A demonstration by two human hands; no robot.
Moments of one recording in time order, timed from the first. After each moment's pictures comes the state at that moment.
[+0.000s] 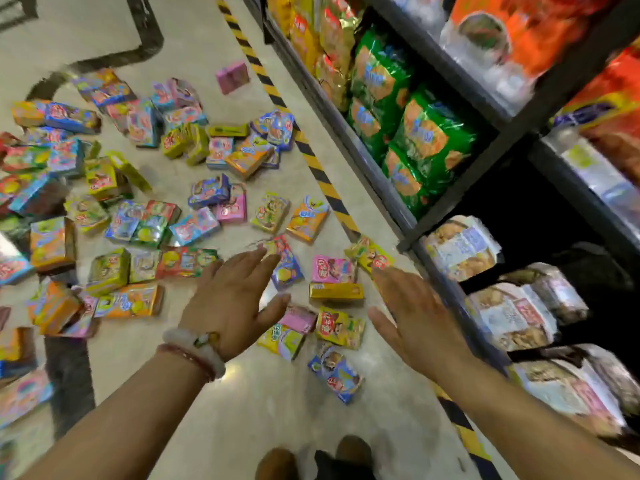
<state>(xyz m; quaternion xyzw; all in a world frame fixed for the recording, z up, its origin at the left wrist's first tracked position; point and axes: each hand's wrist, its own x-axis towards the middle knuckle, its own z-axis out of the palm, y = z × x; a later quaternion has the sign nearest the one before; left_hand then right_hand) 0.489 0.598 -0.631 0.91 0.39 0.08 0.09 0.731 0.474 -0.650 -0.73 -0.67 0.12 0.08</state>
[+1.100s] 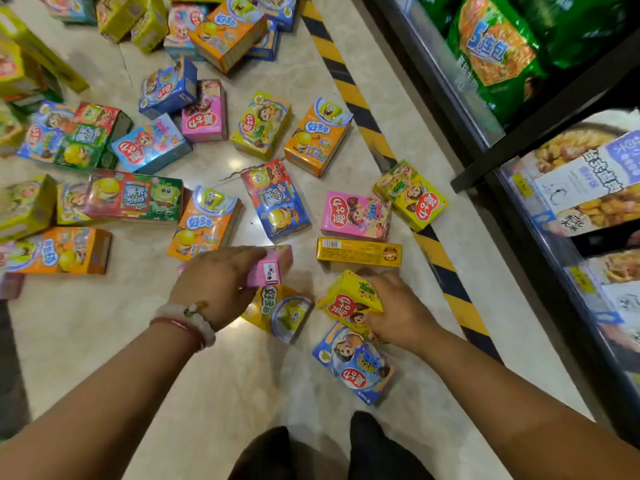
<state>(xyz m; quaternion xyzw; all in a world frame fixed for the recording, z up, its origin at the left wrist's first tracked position) 0.482 0.630 -0.903 0.90 0.37 -0.04 0.22 0.730 0.508 -0.941 -0.74 -0.52 0.43 0.01</state>
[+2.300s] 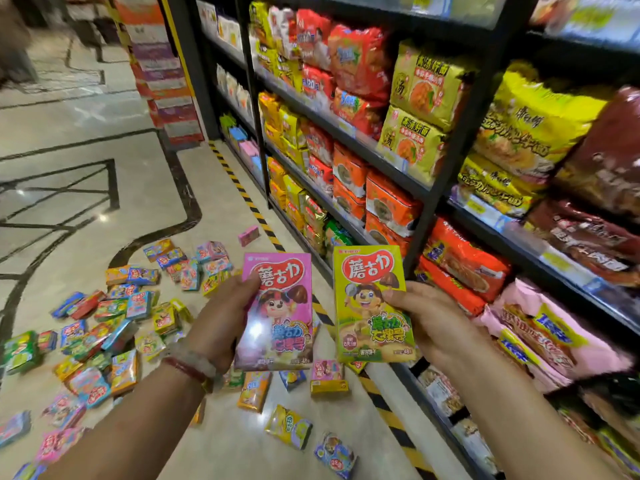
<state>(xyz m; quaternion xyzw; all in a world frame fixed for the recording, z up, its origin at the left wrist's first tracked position) 0.486 0.551 -0.189 0.48 0.42 0.35 0.68 0.701 0.432 -0.170 -0.59 -0.18 0.54 0.58</state>
